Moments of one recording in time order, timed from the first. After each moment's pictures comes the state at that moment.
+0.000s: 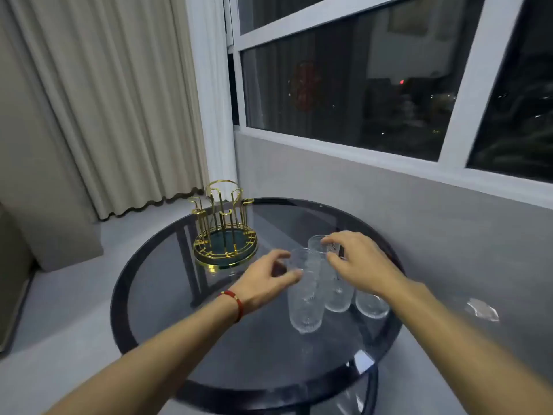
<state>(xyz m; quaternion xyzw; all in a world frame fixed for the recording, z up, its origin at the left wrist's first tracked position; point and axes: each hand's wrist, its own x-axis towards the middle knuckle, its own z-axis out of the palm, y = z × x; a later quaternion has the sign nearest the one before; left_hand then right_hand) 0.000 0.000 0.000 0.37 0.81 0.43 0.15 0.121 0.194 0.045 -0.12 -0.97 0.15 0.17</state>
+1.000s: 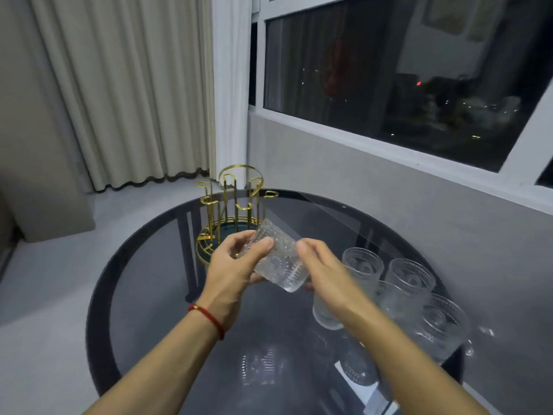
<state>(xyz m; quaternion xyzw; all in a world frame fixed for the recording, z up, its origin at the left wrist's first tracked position) -0.070 -0.029 -0.009 0.13 0.59 0.79 0.10 0.023 0.111 0.021 -0.18 -0.80 0.57 0.10</state>
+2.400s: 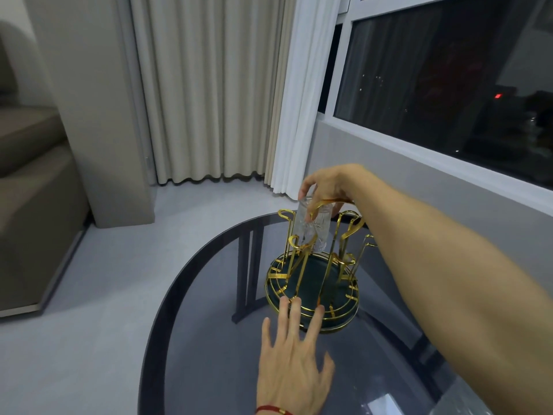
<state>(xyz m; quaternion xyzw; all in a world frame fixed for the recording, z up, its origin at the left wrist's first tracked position) -0.153 -0.041 -0.129 0.24 0.95 0.20 -0.08 -0.344 0.101 0.119 -0.07 -0.97 0.18 -0.16</state>
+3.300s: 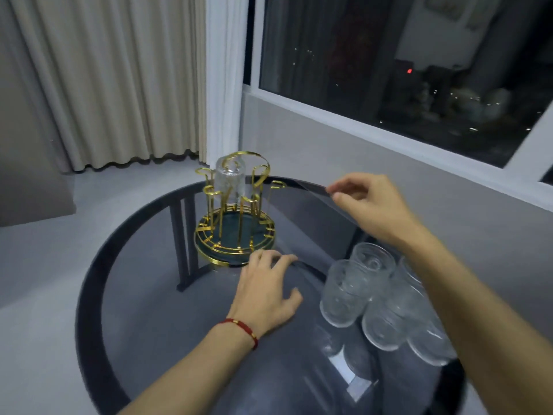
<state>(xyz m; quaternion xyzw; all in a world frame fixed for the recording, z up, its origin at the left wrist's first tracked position) -0.089 -0.008 -0.065 0.38 0.88 0.29 -0.07 -0.039 0.188 0.083 -0.10 -0.91 0.33 0.24</state>
